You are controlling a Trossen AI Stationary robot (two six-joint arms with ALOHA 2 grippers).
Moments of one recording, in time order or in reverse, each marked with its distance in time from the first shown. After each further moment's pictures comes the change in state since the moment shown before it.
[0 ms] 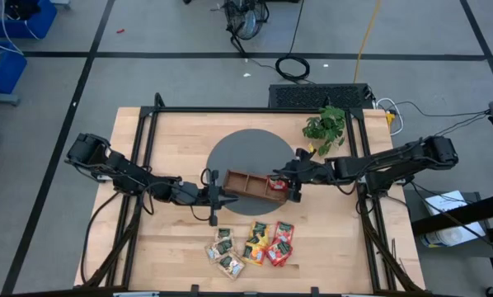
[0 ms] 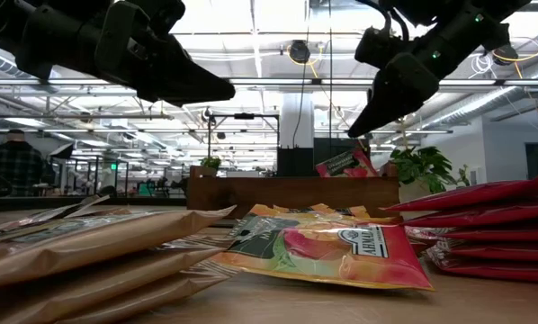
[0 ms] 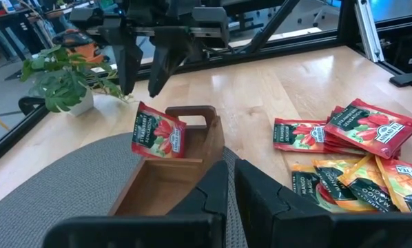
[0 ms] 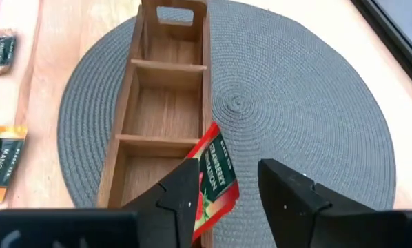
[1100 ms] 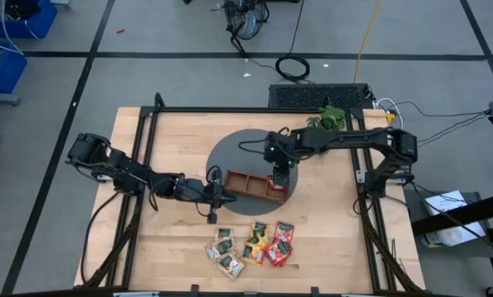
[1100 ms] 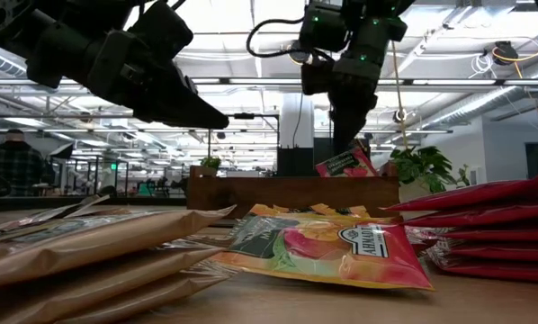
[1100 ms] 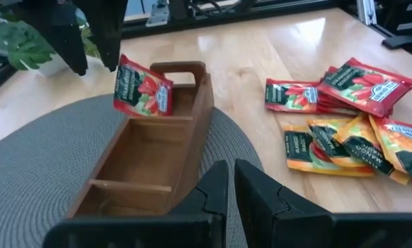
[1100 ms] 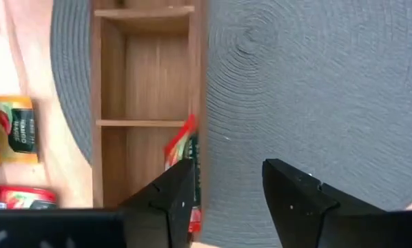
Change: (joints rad) left arm 0.061 0.000 0.000 -0.130 0.124 -0.047; right arm -0.258 0.391 0.572 -0.682 -0.395 -0.045
